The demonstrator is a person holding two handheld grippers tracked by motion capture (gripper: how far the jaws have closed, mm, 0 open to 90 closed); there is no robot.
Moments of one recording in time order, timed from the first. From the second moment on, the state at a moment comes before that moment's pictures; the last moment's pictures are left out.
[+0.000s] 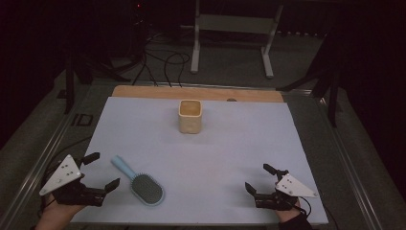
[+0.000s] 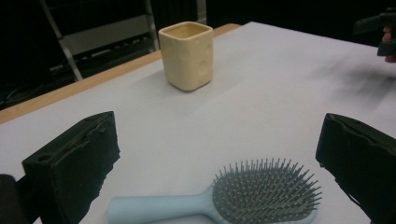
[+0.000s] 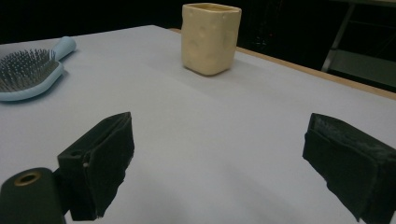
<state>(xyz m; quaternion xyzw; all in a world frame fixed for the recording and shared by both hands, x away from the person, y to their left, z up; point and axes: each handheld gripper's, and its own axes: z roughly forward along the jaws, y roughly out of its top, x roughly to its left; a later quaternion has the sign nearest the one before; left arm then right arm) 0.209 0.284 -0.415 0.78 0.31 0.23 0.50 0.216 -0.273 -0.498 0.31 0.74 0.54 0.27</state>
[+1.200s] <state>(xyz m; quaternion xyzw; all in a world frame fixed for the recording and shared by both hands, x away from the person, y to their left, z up) 0.299 0.287 -0.463 0.83 0.35 0.20 0.38 0.218 -0.271 -0.499 0.31 0.74 0.54 0.25</state>
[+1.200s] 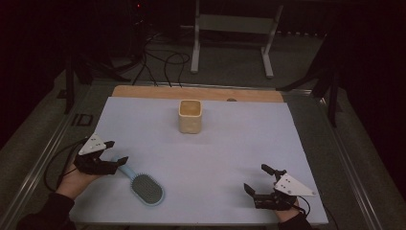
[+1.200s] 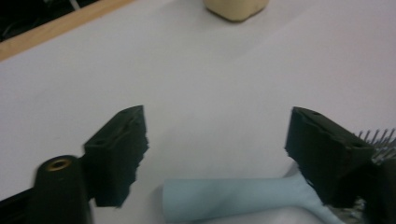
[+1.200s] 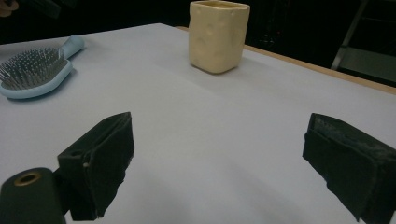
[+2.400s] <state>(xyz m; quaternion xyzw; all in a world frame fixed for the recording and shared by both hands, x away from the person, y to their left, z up) 0.331 0.284 -0.495 0.89 0.34 0.15 0.27 0.218 -0.271 -0.500 0.30 0.74 0.54 0.24</state>
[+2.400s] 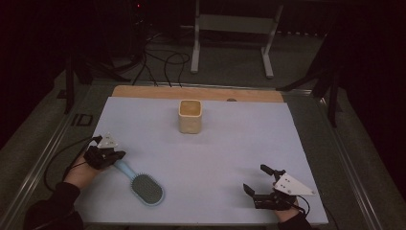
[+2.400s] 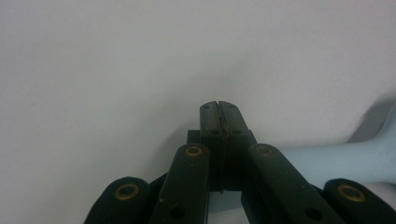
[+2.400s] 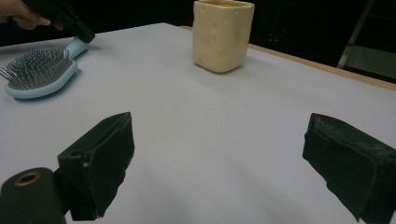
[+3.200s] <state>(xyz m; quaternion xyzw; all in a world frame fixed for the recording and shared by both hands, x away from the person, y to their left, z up) 0.283 0.312 -0.493 0.91 0.31 0.08 0.25 0.219 -0.270 -0.500 0.30 0.75 0.54 0.24</state>
